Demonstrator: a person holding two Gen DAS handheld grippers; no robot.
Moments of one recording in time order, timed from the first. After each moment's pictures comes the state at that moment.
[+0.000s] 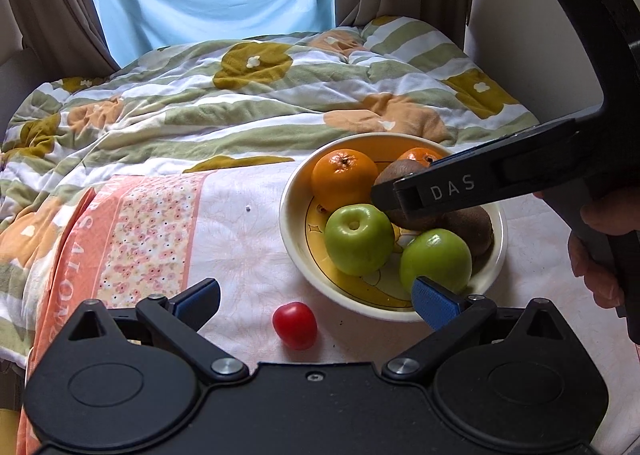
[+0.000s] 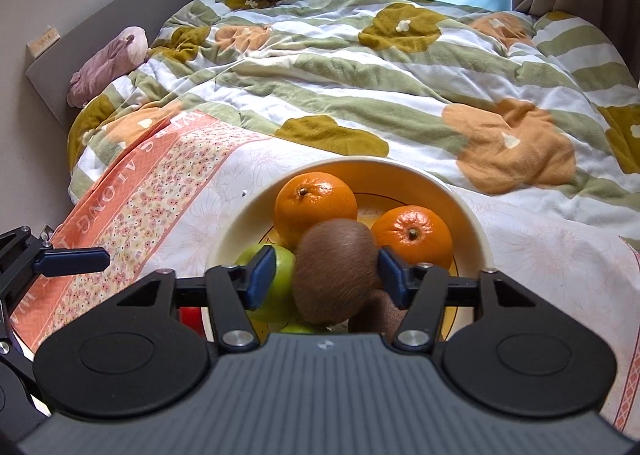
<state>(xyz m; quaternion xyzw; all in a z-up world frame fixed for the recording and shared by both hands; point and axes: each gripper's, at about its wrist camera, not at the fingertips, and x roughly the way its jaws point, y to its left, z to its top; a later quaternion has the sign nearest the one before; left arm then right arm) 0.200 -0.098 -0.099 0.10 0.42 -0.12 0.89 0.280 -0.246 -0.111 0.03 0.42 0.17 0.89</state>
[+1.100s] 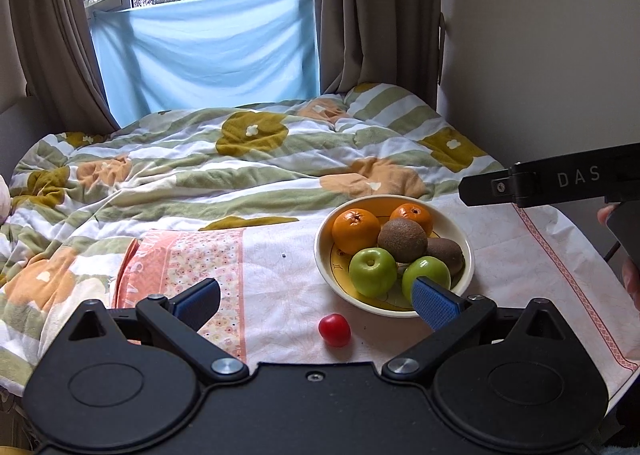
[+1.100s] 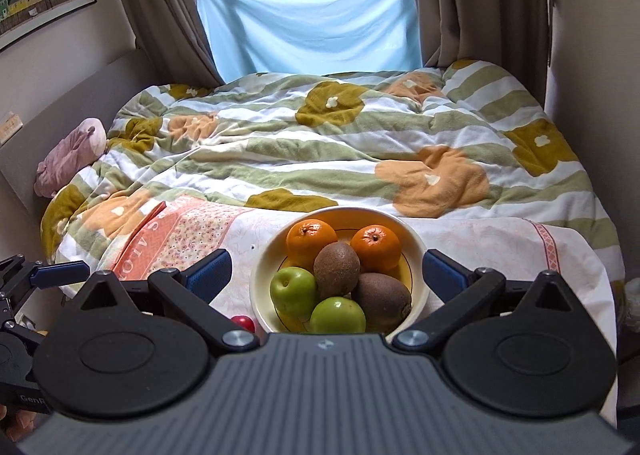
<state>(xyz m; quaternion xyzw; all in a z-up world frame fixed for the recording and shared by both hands) 0.137 -0.026 -0.027 0.09 0.33 -0.17 0.92 0.154 -0.240 -0.013 0.08 0.33 0.04 0.94</state>
